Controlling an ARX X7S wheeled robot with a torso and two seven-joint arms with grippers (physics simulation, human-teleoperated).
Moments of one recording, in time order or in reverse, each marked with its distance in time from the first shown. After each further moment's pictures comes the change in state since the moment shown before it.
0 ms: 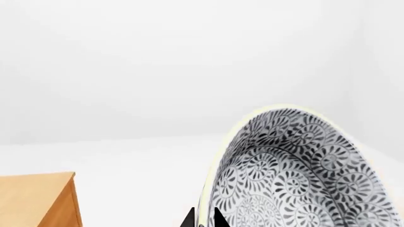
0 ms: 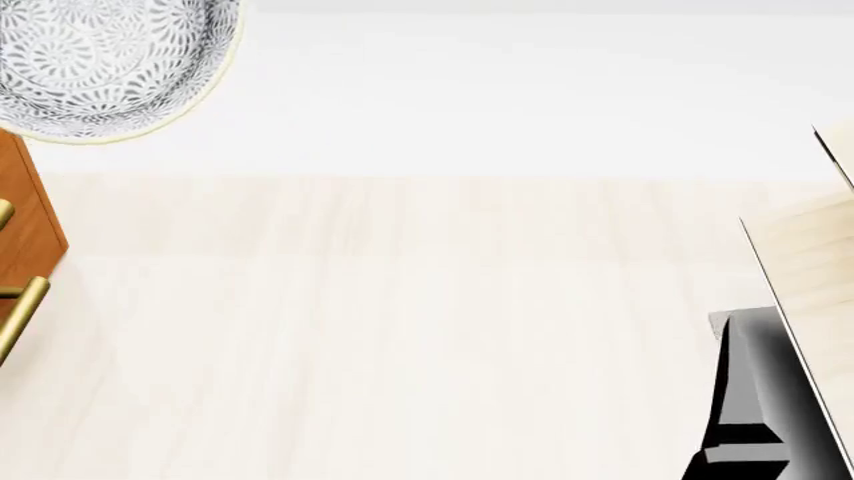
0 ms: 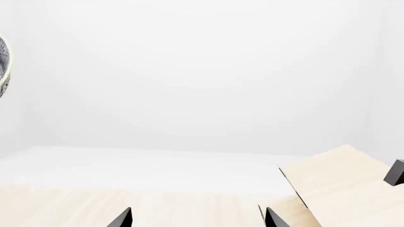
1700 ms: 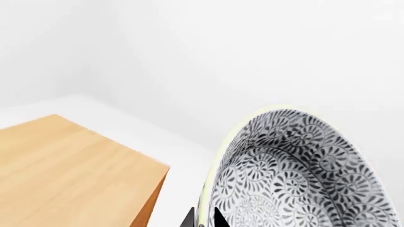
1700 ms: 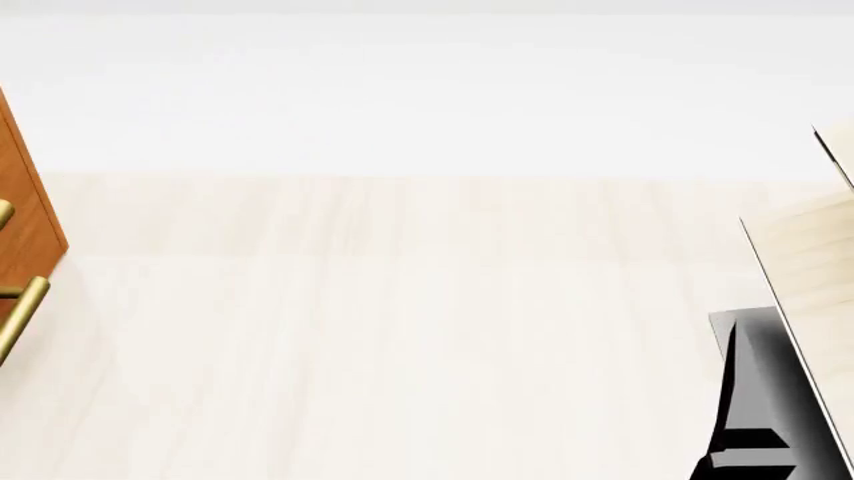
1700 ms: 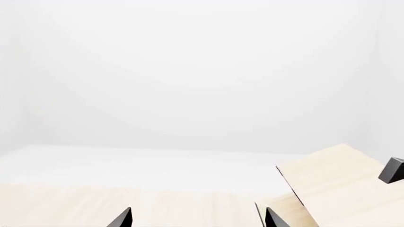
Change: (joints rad) left arm -0.068 -0.007 -0.251 -0.213 -0.001 0.044 -0.278; right arm -0.034 0.018 0.013 -0.002 0.004 -0.021 0.009
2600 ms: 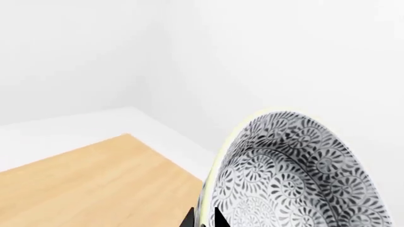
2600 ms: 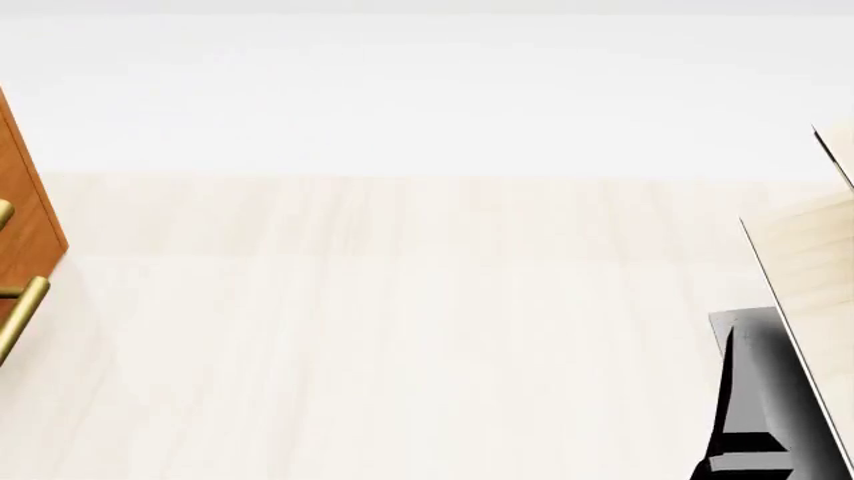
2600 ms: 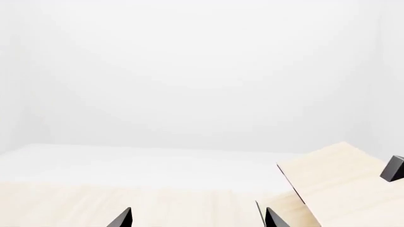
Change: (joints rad) left arm -0.050 -0.068 -0.018 -0.030 0.062 0.026 -0.092; right arm -0.016 -0.002 -0.008 0.003 -0.018 -0.015 -0.013
